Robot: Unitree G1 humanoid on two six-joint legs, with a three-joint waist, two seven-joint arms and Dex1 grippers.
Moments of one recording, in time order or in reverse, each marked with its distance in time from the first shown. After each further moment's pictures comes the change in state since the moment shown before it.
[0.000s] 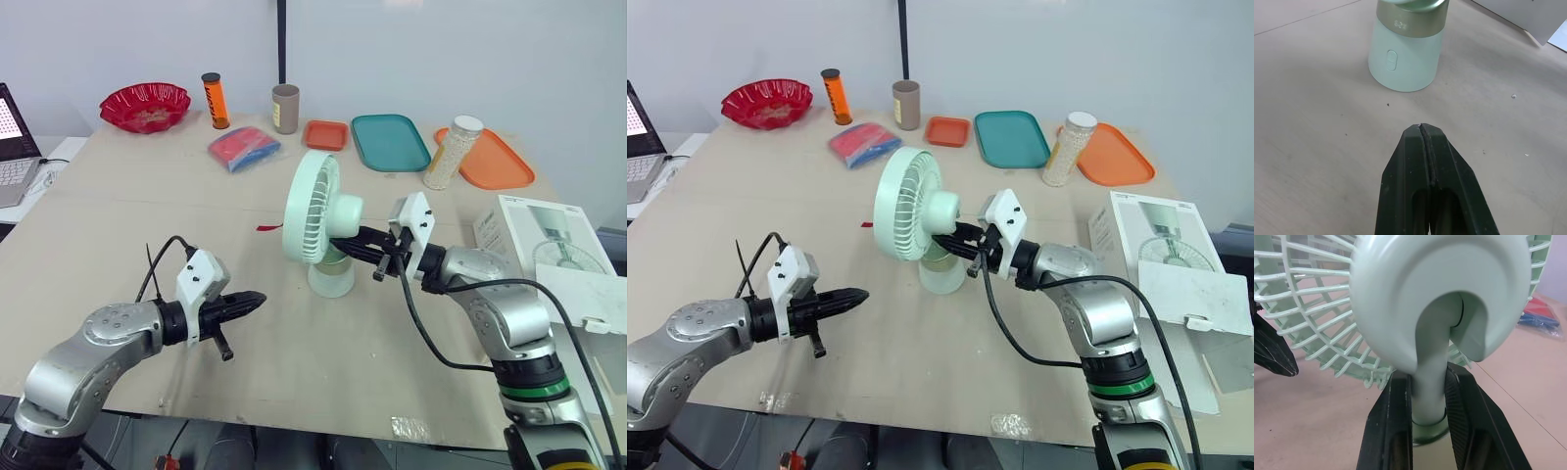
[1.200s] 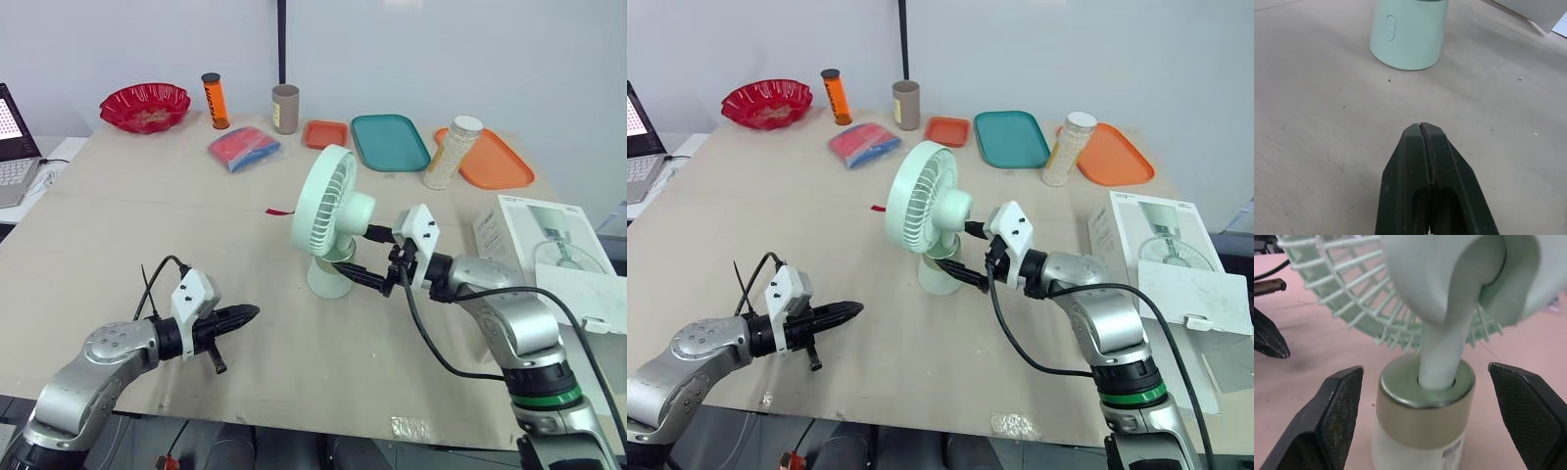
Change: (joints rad) left arm 0.112 -0.026 -0.021 0.127 0.090 -0.225 -0.092; right arm 0.066 -0.061 -0.008 -0.023 -0.020 0.013 0.006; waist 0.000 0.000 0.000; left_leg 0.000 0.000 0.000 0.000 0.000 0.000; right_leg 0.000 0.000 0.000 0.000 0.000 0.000
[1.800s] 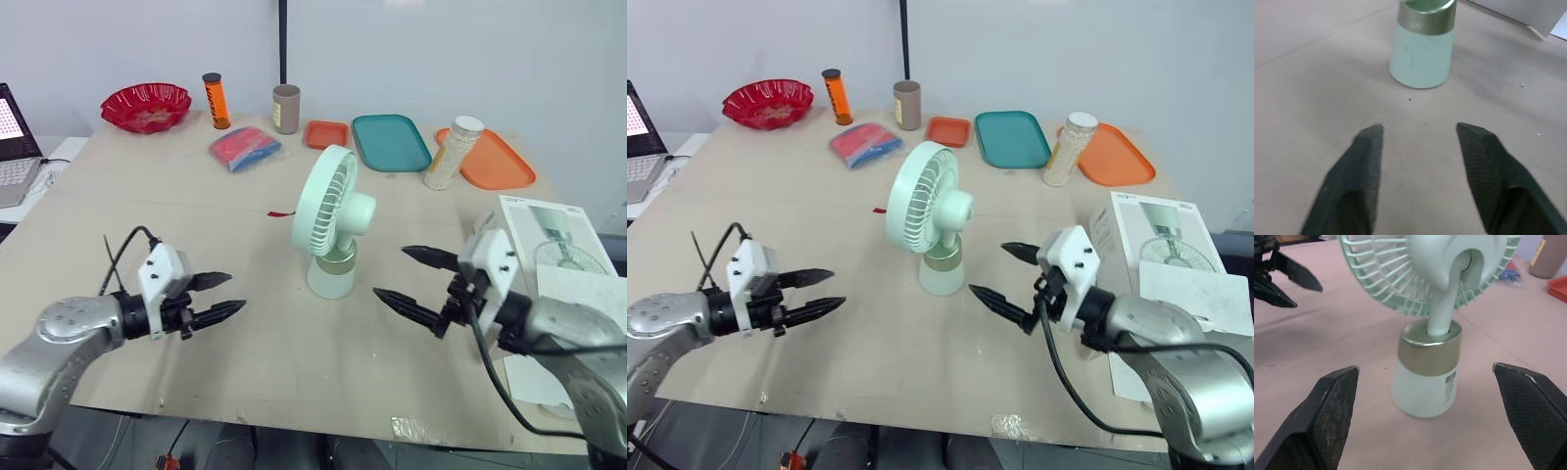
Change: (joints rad) left arm -0.047 0.143 0.146 -0.015 -0.075 0.021 -0.090; right arm 0.356 -0.131 -0.351 -0.497 0.242 0.294 -0.128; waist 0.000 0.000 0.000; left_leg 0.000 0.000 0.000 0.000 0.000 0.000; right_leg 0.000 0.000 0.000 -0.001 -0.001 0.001
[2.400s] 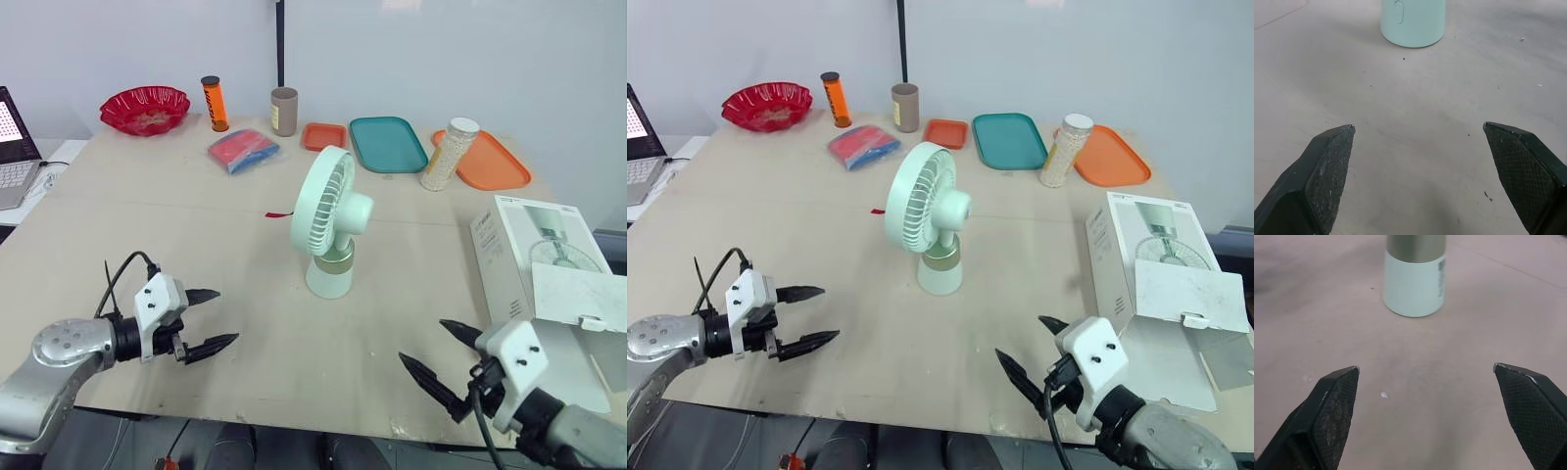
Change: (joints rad) left arm 0.113 0.005 -0.029 0.064 0.115 -0.174 -0.074; right arm 0.624 0.063 -0.088 -0.270 -0.044 -0.119 -0.267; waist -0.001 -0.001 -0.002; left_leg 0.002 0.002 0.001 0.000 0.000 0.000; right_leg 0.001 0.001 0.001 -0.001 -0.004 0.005
